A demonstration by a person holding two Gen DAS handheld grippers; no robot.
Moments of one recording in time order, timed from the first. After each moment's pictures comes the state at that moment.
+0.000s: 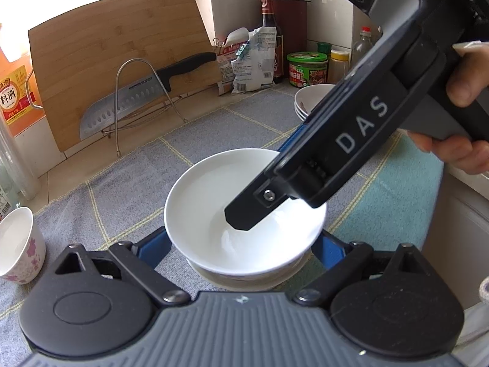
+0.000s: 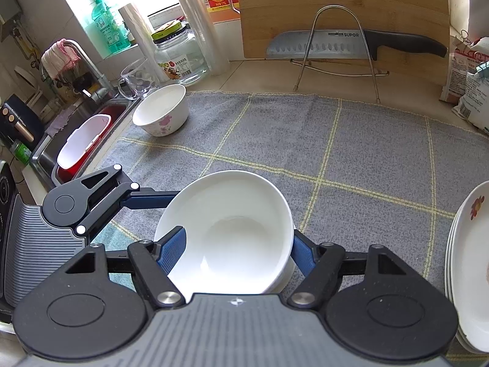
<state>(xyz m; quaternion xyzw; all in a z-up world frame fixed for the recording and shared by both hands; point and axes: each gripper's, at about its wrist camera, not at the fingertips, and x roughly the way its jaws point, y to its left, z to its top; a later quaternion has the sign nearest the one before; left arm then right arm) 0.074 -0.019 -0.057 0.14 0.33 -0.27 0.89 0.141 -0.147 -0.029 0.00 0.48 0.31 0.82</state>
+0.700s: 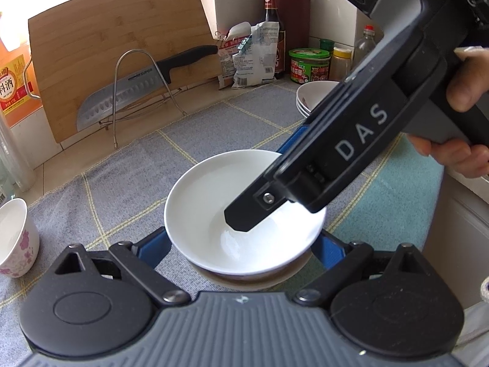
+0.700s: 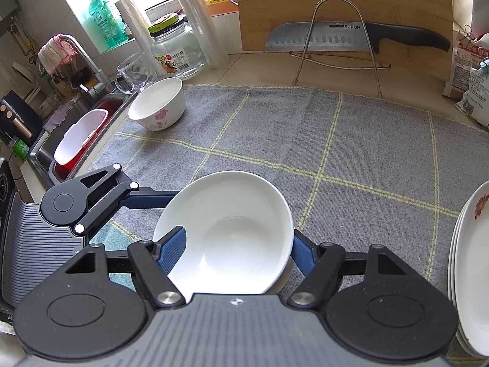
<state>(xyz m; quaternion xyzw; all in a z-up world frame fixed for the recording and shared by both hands) 0.080 -0.018 -0.059 0.13 0.34 -0.28 0.89 0.147 -0.145 -0.036 -0.01 0.49 0.31 0.82</state>
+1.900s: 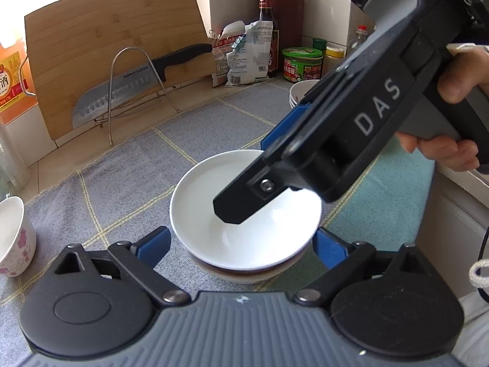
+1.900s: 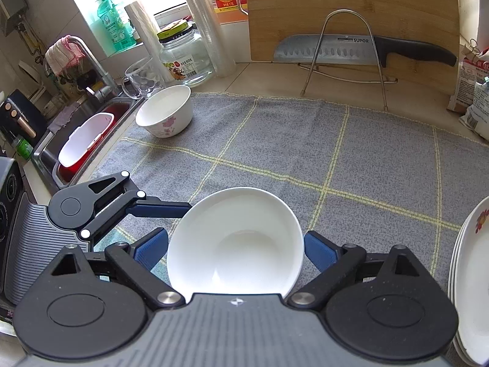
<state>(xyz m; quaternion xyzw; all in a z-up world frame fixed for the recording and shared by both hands) 0.076 -0.008 -0.056 0.12 0.35 -0.29 0.88 0.146 -0.141 -0.028 -0.02 0.47 0.32 0.82</state>
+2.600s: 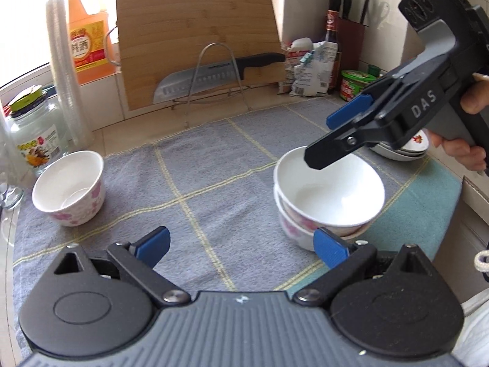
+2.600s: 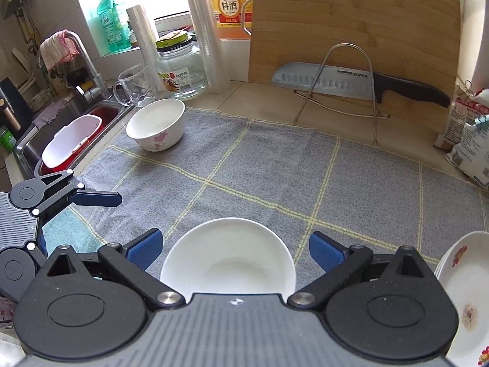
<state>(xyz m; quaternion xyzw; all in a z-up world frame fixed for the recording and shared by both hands) 0.070 0.077 -0.049 0.06 0.35 -0.20 0.91 0.149 -0.112 -0.012 -0.07 0.44 0.30 0.84</state>
